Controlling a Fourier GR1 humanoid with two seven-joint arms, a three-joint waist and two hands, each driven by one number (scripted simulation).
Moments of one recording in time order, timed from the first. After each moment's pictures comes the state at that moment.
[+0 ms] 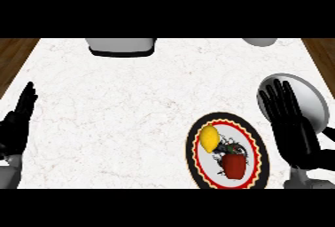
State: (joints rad) left arm -0.11 0.52 -0.04 -1.28 0.11 0.26 -0.13; right arm -0.03 -0.20 0.04 -1.65 -0.47 0.05 -0.15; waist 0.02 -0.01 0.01
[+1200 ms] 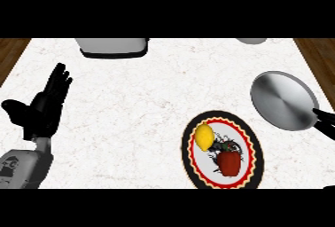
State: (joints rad) left arm -0.23 0.38 -0.07 -1.43 0.22 0.22 0.04; right arm 0.17 -0.83 -0.07 -1.74 0.05 0.26 -0.41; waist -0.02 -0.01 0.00
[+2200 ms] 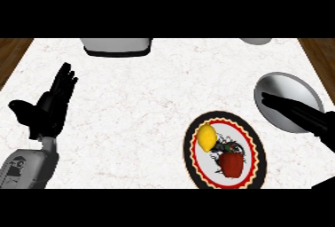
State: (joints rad) left arm -0.23 0.32 -0.04 -1.44 0.16 0.19 0.05; right arm -0.13 -0.74 0.11 -2.09 0.05 0.46 0.26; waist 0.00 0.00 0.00
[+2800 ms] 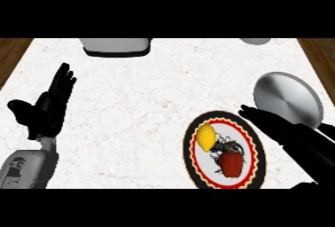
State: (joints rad) left arm -0.23 0.29 0.00 -1.45 0.12 0.16 0.06; right arm -0.10 -0.57 0.22 -2.11 0.26 0.51 0.41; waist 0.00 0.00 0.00
